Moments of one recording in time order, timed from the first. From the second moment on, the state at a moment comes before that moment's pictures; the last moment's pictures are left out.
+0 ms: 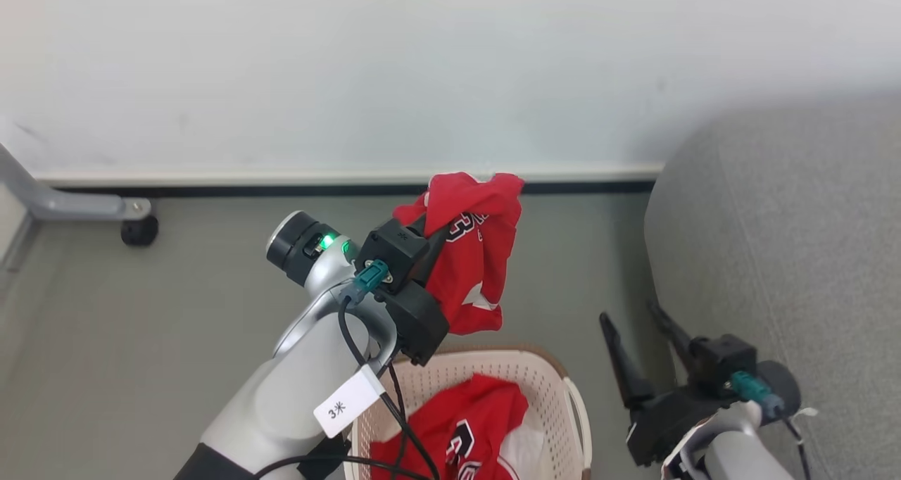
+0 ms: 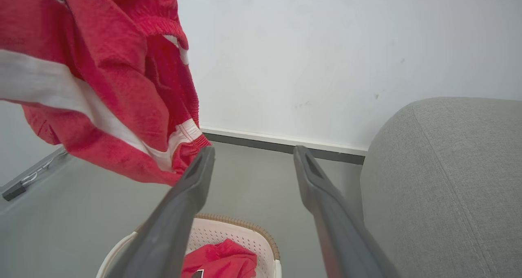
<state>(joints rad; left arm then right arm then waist) -0.73 0.04 -0.67 0.71 -0.27 -0.07 -0.25 -0.34 -0.09 0.28 0.58 0.17 0.11 -0.26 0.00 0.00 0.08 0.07</state>
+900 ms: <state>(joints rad) -0.72 0.04 -0.86 0.55 -0.48 -0.05 -0.15 -0.43 -0.06 0.62 0.78 0.20 0.12 -0.26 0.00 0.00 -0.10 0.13</state>
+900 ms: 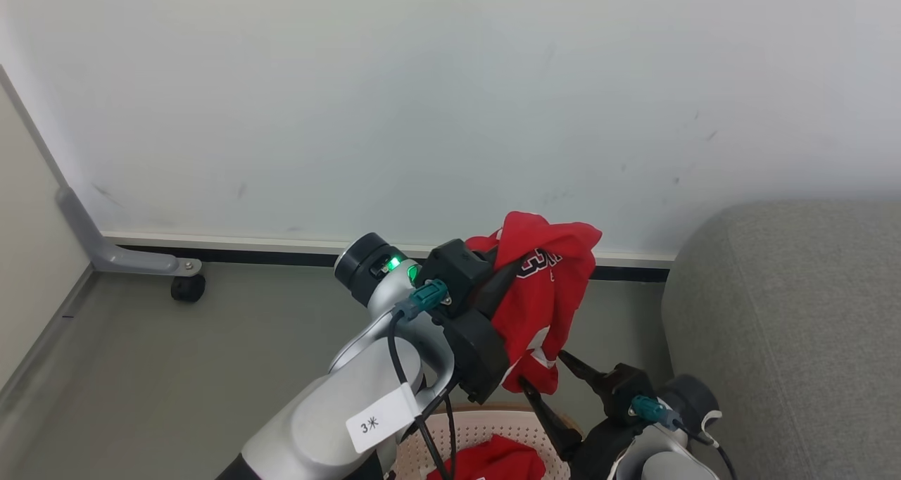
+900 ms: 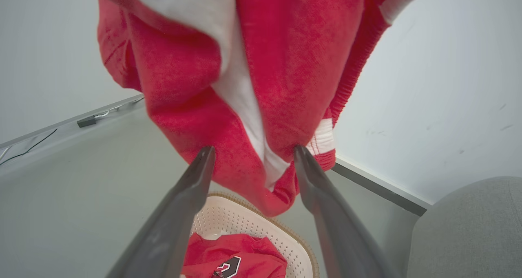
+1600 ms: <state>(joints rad) -0.73 0.04 -0.87 0.56 -0.55 -0.01 -0.13 -0.54 -0.06 0.70 0.86 0.34 0.12 -0.26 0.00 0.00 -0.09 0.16</state>
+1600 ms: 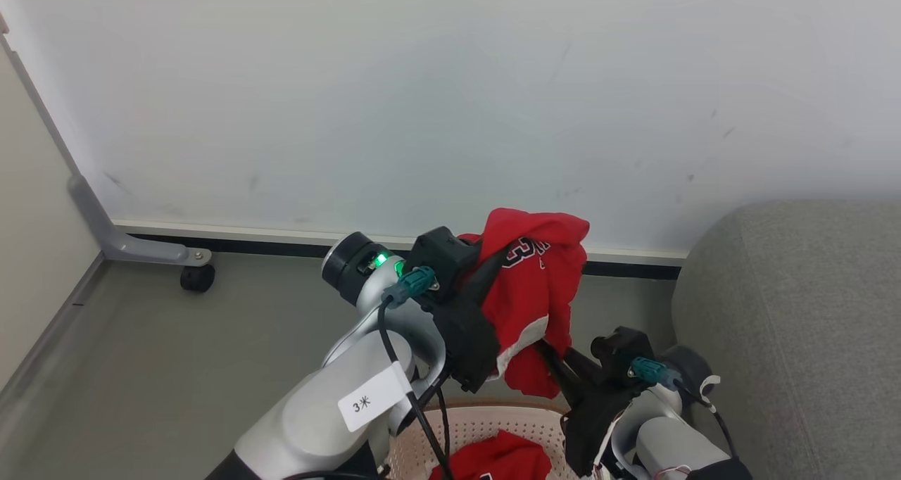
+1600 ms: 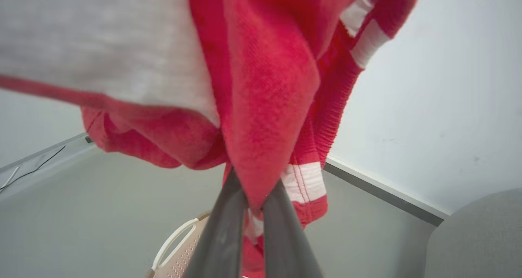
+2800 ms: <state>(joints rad) -0.43 0.07 -0.82 0.53 -0.63 0.03 -0.24 -0.44 -0.34 0.50 0.58 0.38 0.05 -0.26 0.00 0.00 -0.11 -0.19</state>
